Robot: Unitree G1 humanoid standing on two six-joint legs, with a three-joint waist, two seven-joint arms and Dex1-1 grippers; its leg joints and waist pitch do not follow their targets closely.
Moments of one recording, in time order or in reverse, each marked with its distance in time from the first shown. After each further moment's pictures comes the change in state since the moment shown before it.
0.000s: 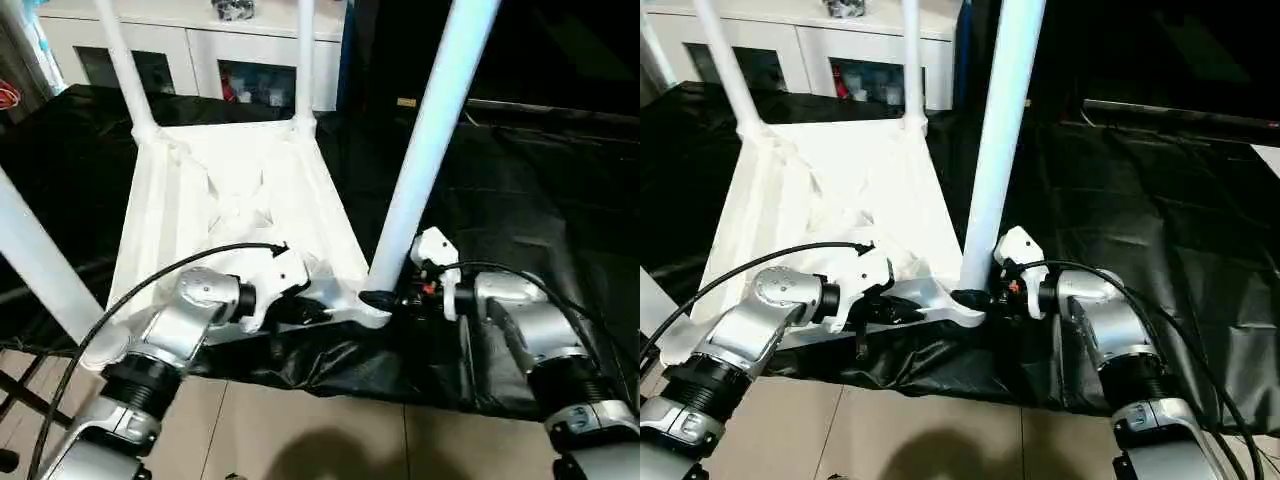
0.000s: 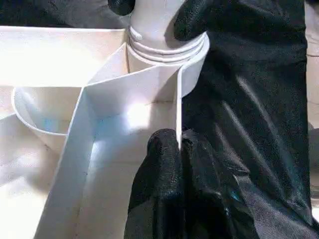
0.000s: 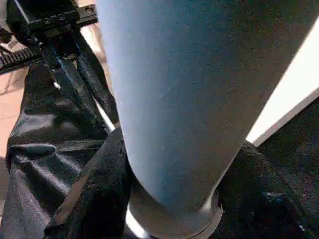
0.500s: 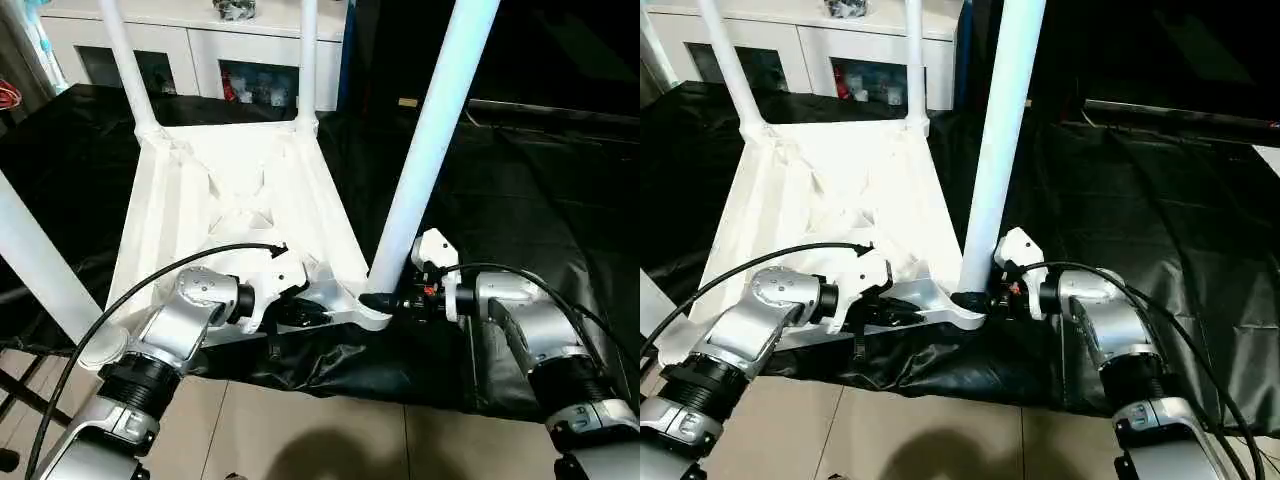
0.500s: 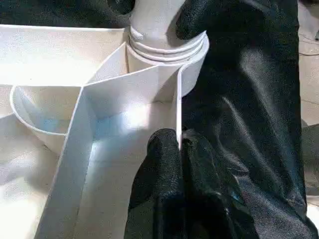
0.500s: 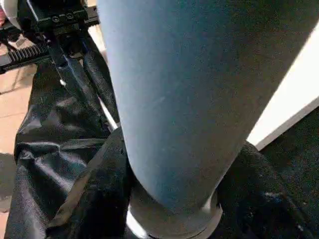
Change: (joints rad) left arm 0.000 0.005 -0.002 0.000 -0.009 0.000 -0.015; right arm 0.014 0.010 0.001 -0.006 0.008 -0.011 0.009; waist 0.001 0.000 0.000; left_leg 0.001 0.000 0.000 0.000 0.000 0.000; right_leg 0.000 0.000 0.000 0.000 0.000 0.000
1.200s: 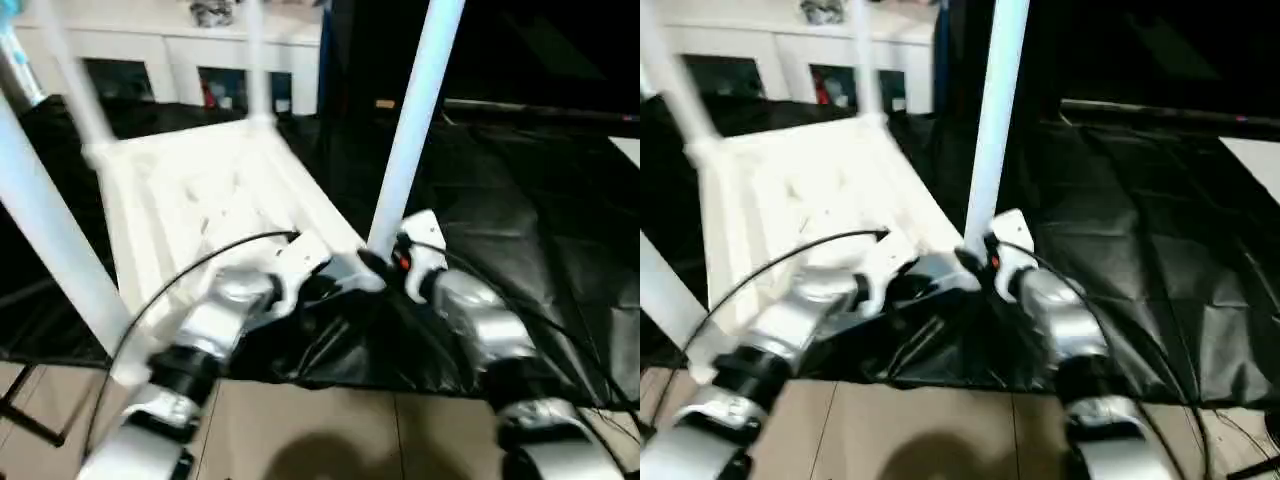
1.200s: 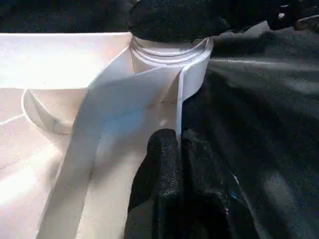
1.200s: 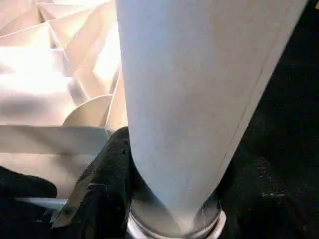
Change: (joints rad) left arm -0.074 -0.202 0.049 0.122 0.088 0.088 0.405; right arm -0.063 0.257 -0.130 0.103 -0.073 0.032 -0.690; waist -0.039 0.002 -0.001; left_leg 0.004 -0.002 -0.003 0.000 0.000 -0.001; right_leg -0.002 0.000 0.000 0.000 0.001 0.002
